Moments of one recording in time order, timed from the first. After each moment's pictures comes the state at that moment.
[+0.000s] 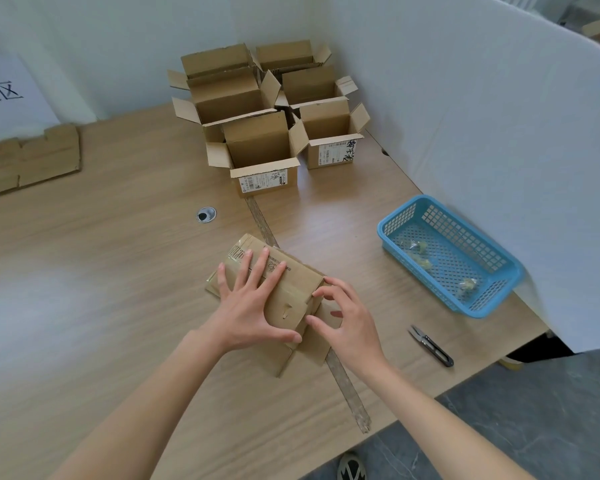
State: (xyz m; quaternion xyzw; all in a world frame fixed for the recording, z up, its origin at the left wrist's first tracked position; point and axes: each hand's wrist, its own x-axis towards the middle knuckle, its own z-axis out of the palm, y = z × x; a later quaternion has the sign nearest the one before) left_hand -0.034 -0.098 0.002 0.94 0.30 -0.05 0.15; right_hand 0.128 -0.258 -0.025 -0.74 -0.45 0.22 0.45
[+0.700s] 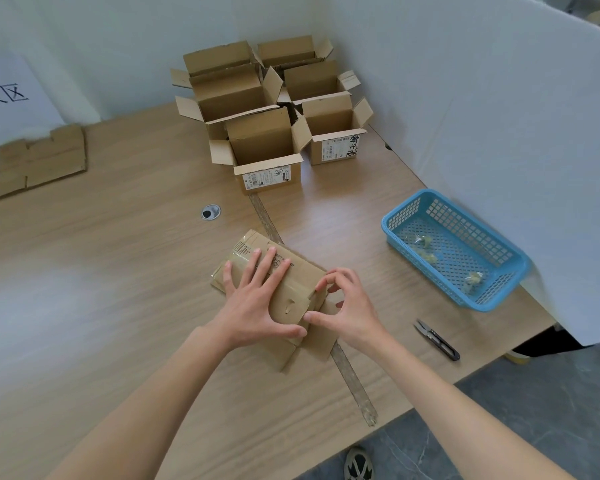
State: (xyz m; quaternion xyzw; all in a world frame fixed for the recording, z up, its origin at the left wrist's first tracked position) left_hand -0.036 -0.100 -0.001 0.94 0.30 -0.03 0.15; right_hand 0.138 -0.242 -0.023 -0.74 -0.42 0.29 0.43
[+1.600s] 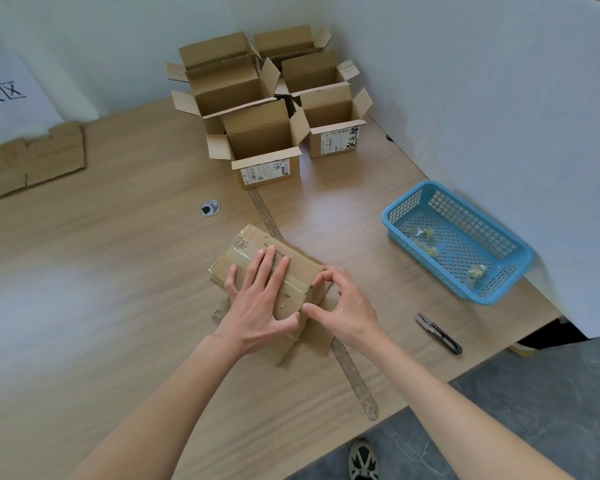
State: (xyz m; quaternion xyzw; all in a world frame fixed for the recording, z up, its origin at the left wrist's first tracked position) left_hand -0.033 -0.121 -0.004 0.94 0.32 0.02 0.13; right_hand 0.129 -0.244 -0.018 -0.76 -0.41 0.28 0.43
